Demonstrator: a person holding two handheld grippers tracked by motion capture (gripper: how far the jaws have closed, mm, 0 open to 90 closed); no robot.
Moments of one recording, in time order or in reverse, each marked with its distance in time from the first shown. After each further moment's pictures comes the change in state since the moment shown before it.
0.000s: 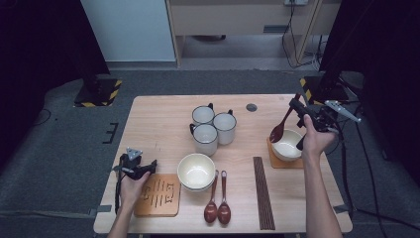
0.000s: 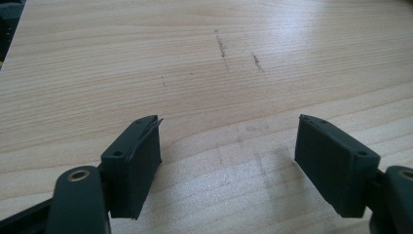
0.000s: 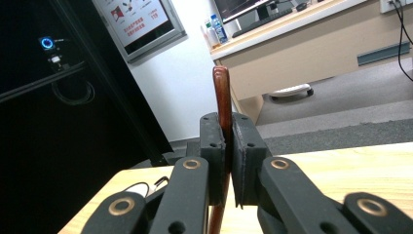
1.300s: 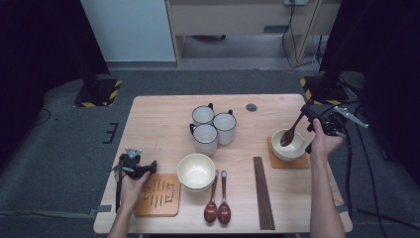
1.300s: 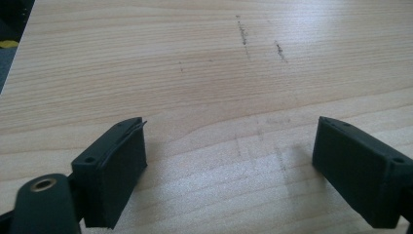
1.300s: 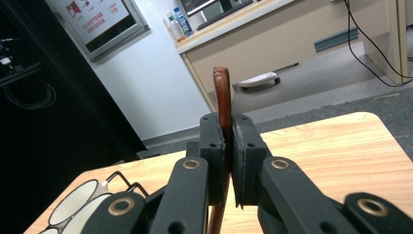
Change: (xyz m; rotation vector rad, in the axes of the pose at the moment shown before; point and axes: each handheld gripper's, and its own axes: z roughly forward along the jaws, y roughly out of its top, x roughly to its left) left arm 0.002 0.001 0.003 0.047 0.053 -0.040; right arm -0.049 -0.014 -0.007 0.023 -0.120 0.040
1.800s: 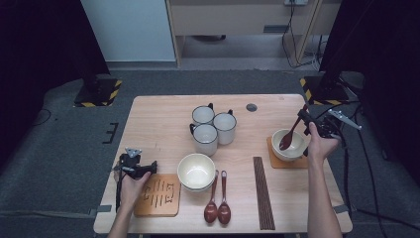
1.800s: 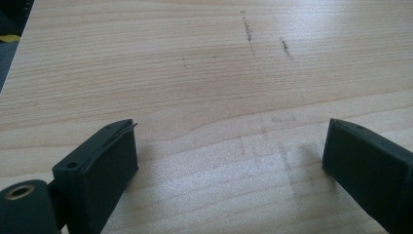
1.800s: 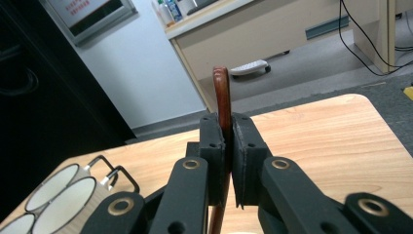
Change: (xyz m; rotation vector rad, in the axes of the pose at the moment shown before) left arm 0.000 0.000 0.001 0.014 0.010 -0.008; right arm -0.004 -0.016 0.007 0.052 -0.040 -0.020
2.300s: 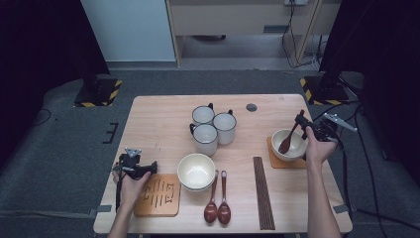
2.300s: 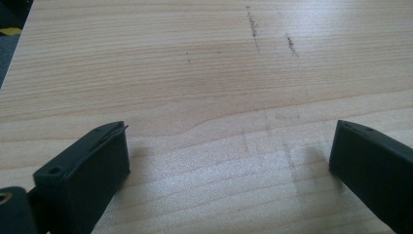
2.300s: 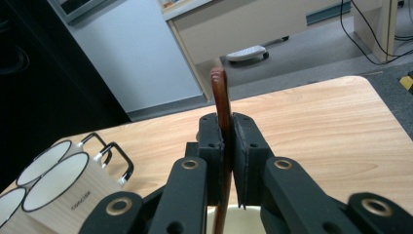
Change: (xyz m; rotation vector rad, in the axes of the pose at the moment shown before) left arm 0.000 0.000 0.000 0.015 0.006 -0.017; right arm 0.000 -0.013 -0.001 0.061 -0.010 -0.029
